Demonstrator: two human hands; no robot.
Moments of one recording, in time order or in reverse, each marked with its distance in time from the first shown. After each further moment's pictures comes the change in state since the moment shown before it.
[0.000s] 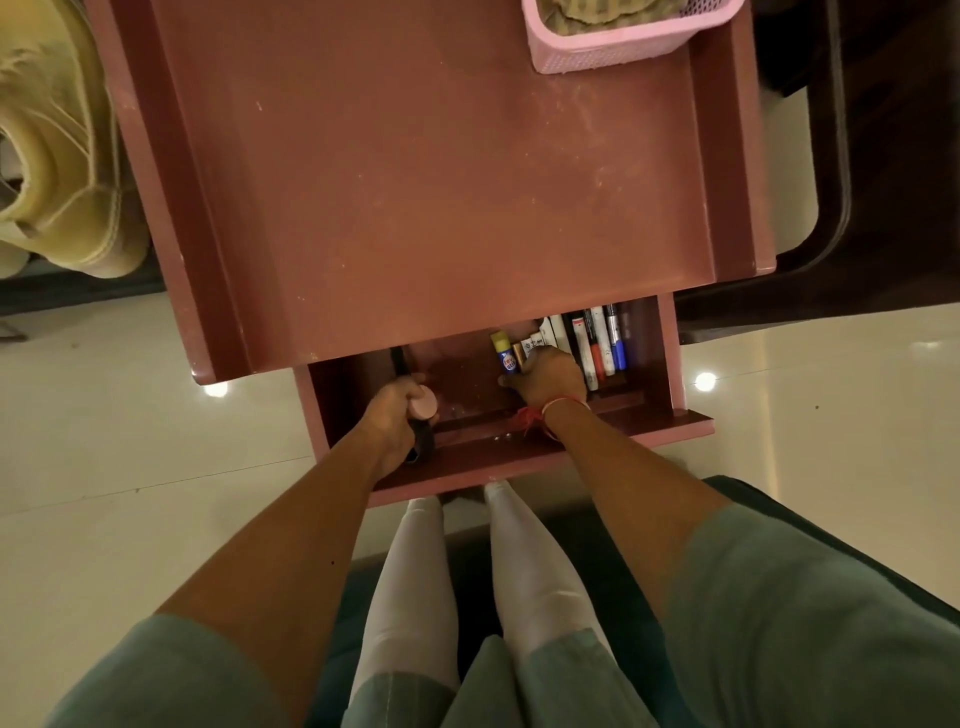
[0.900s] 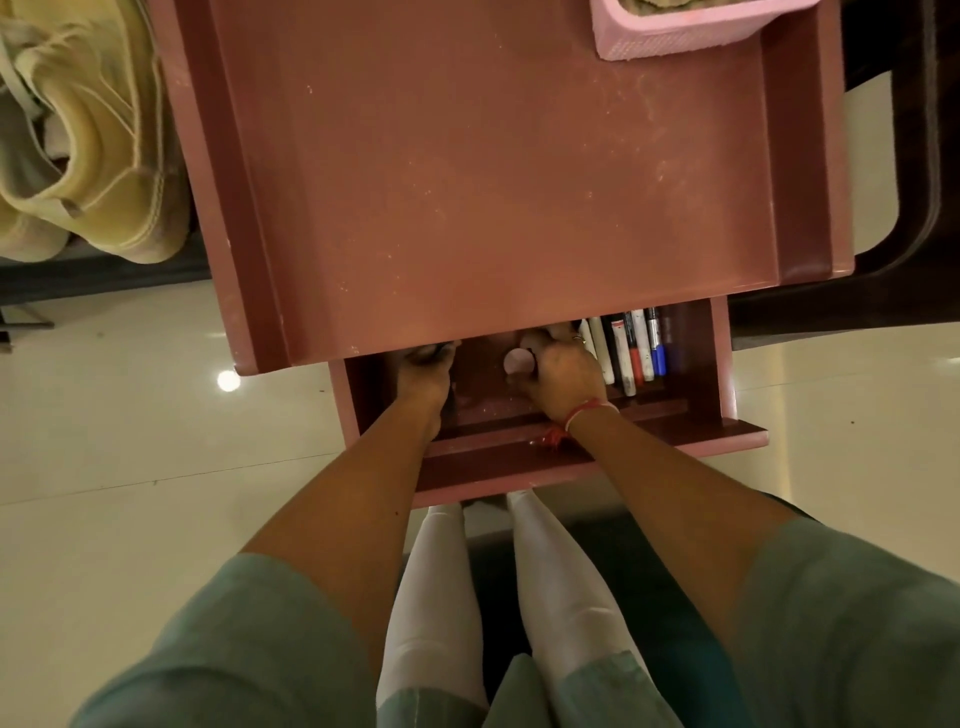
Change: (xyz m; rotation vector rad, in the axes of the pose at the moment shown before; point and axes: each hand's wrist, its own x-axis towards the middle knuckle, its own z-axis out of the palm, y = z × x) left_hand 0.029 0.013 0.010 0.134 0.161 0.143; right_hand -0.005 -0.018 0.006 -0.304 0.116 -0.467
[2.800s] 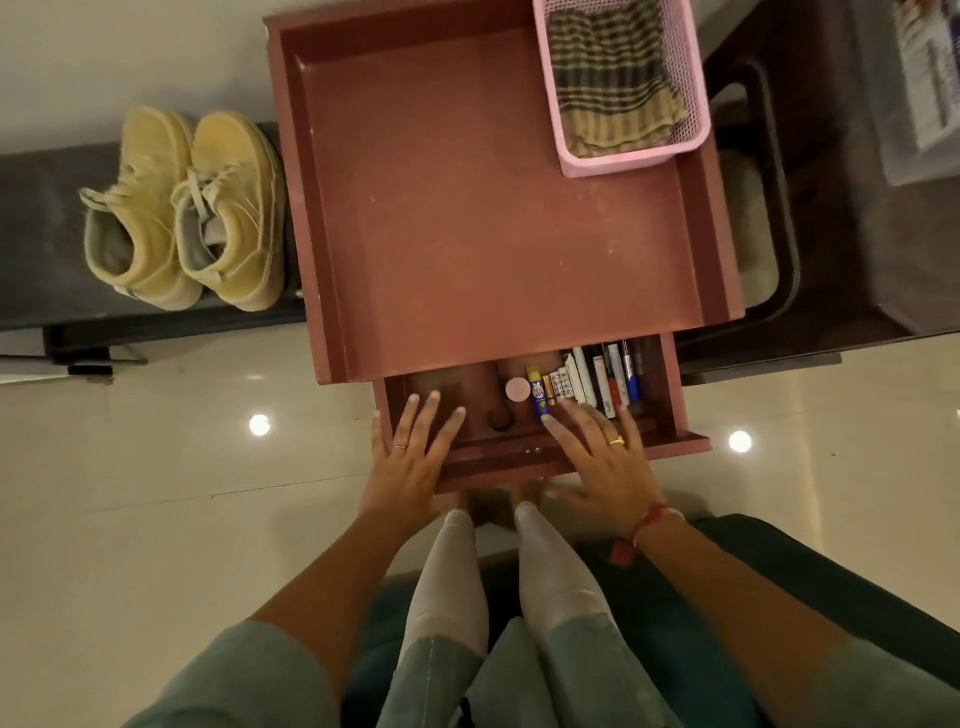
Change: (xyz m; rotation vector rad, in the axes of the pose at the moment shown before) left_hand -0.086 -0.045 -0.108 1.529 0.012 1.116; right_hand -0.133 0.015 -0.055 -0.282 0.075 -0.227
